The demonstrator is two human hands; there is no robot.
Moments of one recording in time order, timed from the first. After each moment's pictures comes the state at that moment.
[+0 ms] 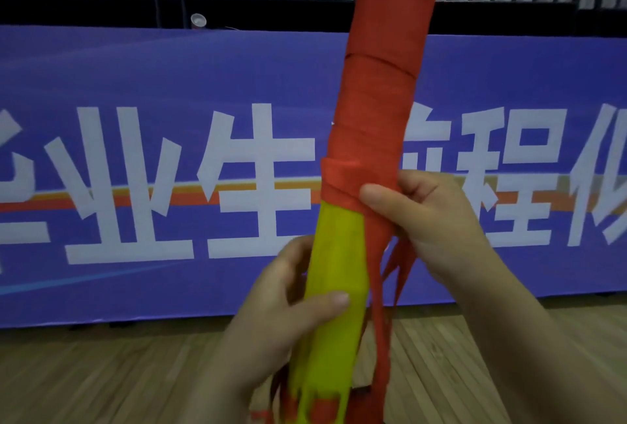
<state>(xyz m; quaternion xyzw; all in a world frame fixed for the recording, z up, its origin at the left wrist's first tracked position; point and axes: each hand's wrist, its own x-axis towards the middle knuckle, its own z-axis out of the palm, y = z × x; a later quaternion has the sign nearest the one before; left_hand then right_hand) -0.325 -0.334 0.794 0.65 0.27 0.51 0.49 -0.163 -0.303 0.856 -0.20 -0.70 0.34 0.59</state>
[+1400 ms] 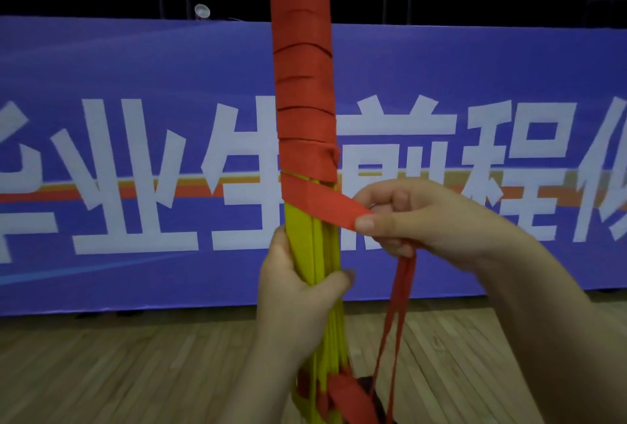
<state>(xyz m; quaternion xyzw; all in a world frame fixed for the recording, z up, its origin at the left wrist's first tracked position) -0.304 -0.317 0.787 0.57 0.37 0.68 0.28 -0.147 -0.304 0.868 -0.31 -0.80 0.37 0.35</state>
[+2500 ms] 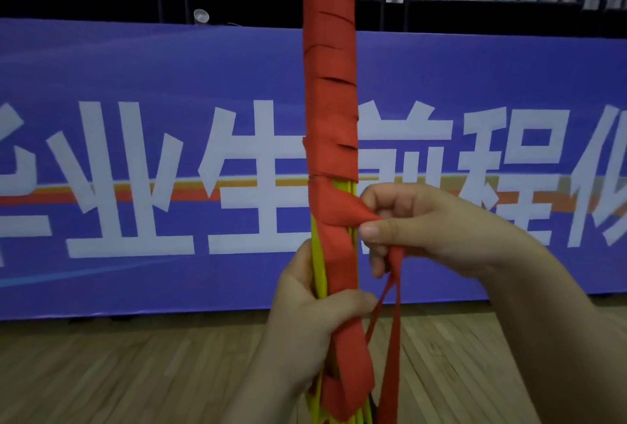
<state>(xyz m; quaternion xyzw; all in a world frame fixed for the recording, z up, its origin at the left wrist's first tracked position) -0.299 -0.331 0.791 0.58 0.29 0.61 0.46 -0.144 -0.310 0.871 -0.27 -0.80 0.40 0.34</state>
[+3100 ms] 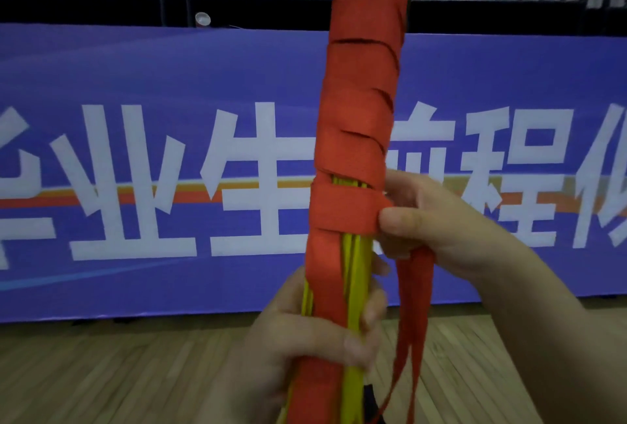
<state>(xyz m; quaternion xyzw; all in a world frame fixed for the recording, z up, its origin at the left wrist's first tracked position) -0.319 -0.342 0.798 0.61 0.03 0.41 0.67 -0.148 -0.302 0.867 -0.16 -0.79 0.45 0.39</state>
